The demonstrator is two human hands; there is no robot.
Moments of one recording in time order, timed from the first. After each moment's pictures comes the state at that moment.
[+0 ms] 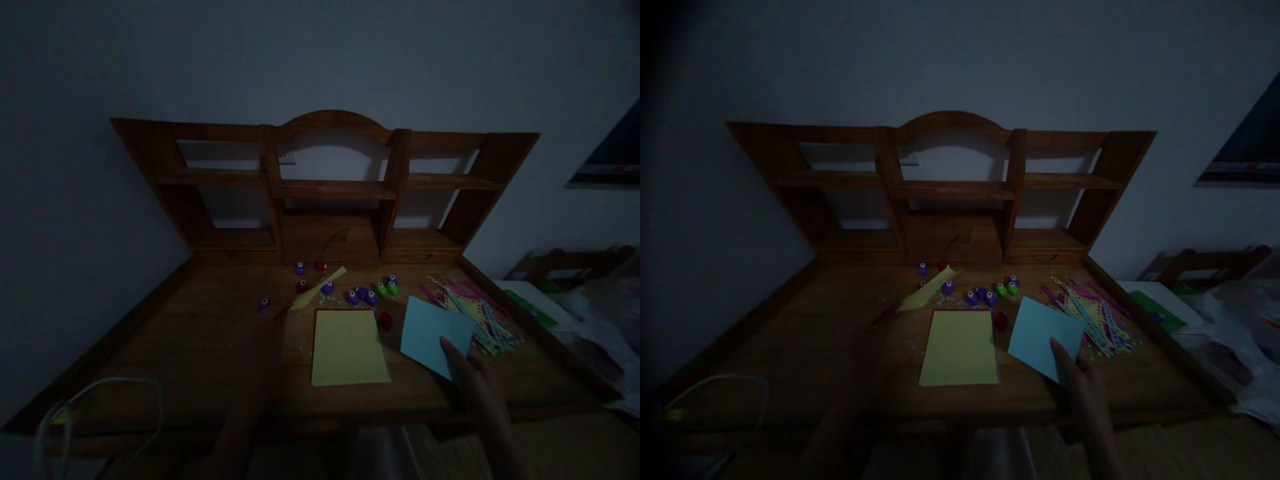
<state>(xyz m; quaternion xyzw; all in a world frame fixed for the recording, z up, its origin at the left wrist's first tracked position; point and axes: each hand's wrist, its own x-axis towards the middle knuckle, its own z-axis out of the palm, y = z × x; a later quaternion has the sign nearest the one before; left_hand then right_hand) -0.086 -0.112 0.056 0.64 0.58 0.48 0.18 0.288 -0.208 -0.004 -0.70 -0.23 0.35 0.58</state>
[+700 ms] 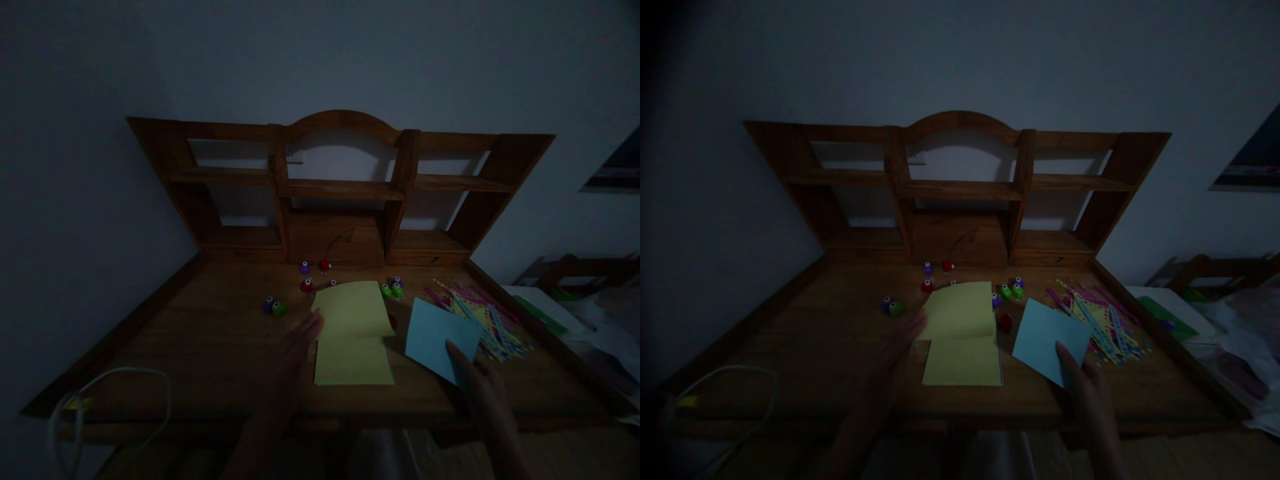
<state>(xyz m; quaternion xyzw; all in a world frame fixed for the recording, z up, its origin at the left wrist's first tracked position) -0.072 -0.149 0.026 0.80 0.42 0.42 0.07 0.287 -0.208 0.004 -0.72 -0.23 0.34 0.56</state>
